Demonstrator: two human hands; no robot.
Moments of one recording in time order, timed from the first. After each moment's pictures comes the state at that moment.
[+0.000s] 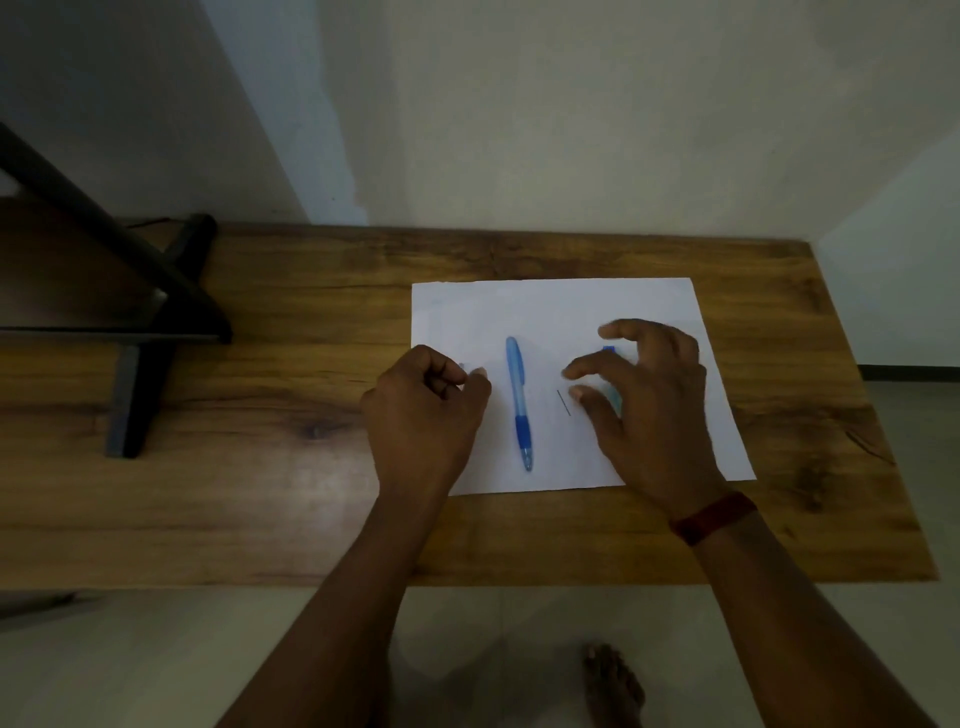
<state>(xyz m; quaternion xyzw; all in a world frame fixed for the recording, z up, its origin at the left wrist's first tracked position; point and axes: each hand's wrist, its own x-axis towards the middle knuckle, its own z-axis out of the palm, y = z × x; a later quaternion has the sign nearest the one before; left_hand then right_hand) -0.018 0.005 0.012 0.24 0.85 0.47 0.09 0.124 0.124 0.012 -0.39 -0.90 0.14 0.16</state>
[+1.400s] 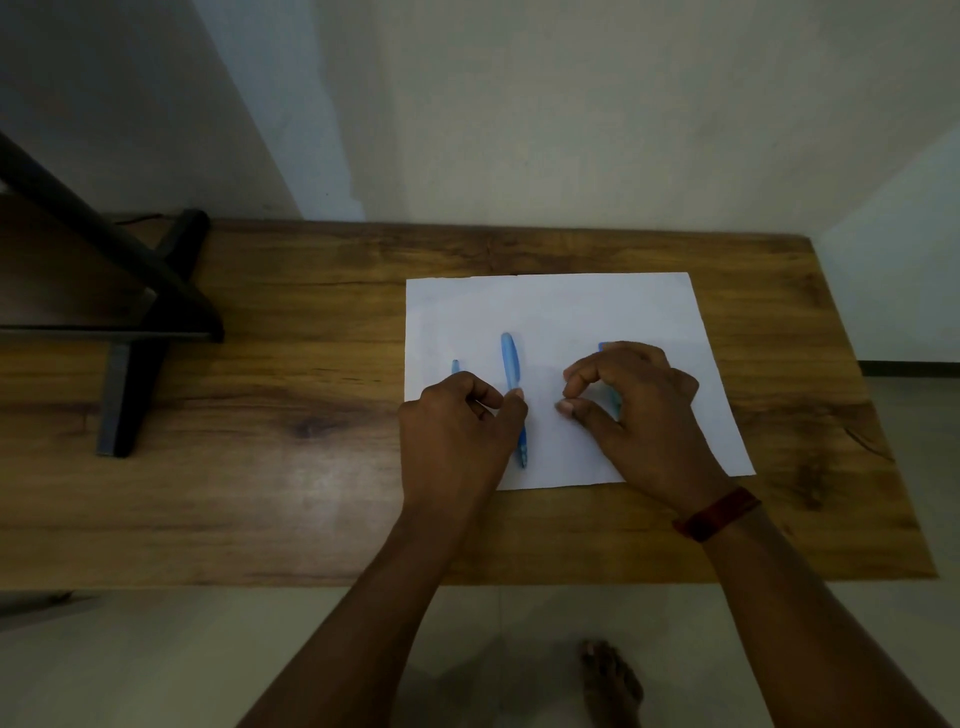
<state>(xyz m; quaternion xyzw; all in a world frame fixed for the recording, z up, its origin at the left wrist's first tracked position) 0.006 0.013 0.004 0.27 0.86 0.40 0.17 0.130 0.128 0.015 -0.37 -0.87 0.31 0.13</state>
